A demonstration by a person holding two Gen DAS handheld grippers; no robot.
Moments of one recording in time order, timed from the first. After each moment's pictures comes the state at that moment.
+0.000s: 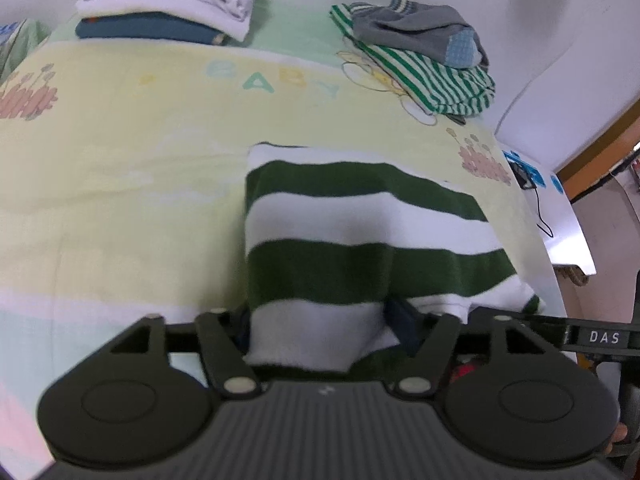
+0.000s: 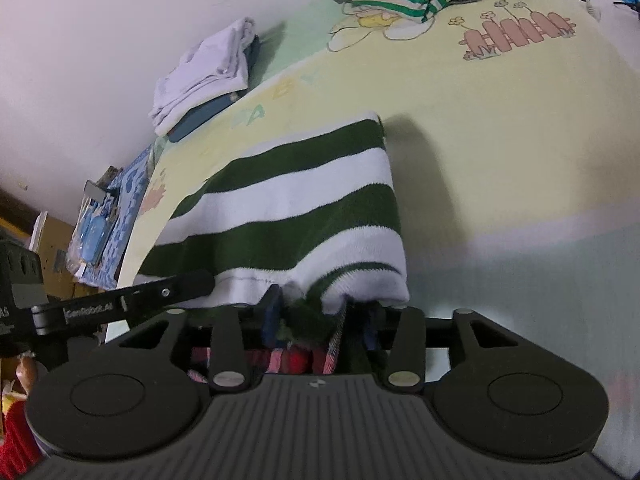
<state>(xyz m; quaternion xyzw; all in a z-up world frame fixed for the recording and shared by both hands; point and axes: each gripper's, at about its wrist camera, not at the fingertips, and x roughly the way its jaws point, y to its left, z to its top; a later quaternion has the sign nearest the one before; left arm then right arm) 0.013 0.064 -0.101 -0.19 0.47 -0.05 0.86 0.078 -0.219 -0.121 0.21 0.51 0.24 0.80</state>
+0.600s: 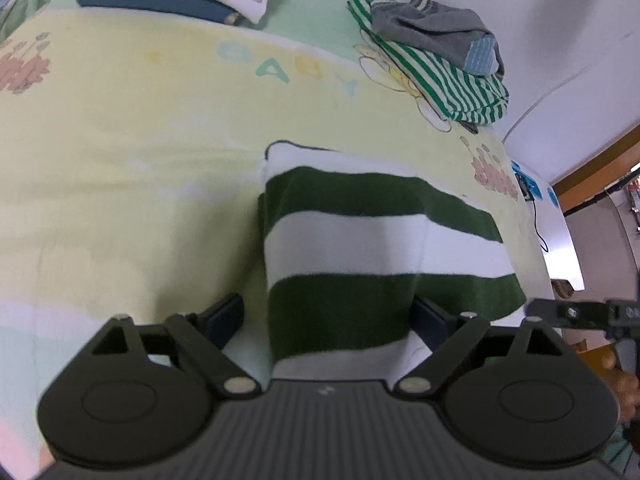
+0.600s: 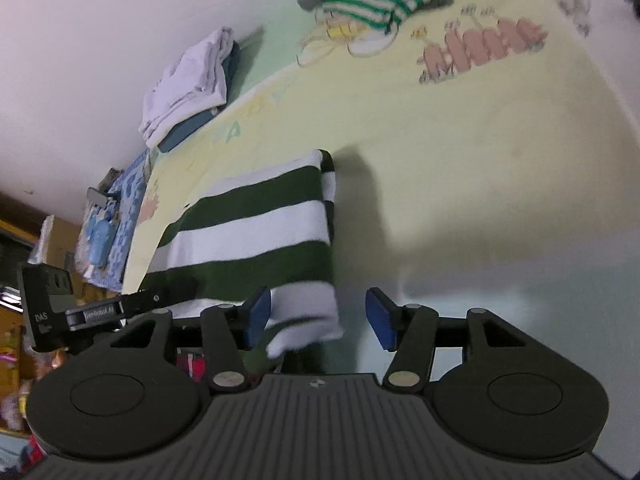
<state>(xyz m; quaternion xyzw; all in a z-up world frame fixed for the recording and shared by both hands) 0.036 0.078 -0.116 -0.22 0.48 -0.07 0.84 0.122 -0.275 -0.119 0.22 0.55 0.26 0.76</state>
